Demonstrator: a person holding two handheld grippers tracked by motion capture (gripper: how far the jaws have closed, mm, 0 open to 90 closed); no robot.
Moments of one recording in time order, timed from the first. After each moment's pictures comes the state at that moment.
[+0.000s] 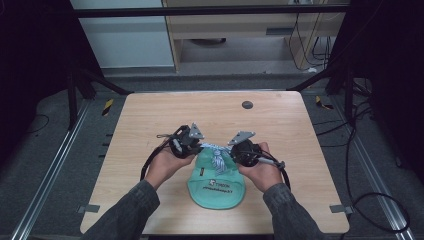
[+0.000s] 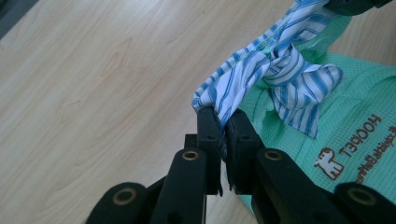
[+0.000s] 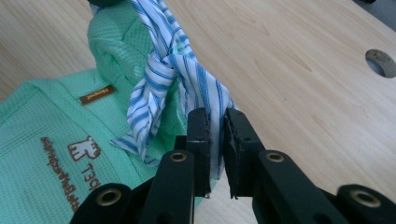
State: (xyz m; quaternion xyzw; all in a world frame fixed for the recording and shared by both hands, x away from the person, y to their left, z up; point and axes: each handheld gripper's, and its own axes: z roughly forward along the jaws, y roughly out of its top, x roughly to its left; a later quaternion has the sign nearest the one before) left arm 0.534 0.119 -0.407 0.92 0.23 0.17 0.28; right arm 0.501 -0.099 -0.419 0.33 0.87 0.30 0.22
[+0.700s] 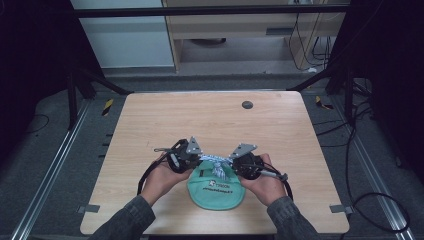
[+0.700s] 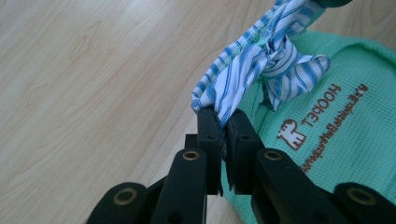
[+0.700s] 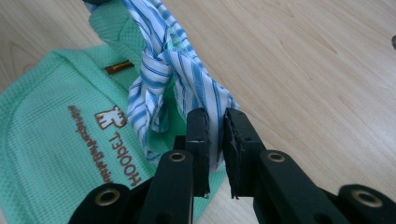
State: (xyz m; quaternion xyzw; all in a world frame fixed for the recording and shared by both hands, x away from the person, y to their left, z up) left arm 0.499 0.124 -0.420 0.92 0.22 0.16 0.29; right arm 0.473 -0.102 -0.432 0.32 0.87 0.30 0.21
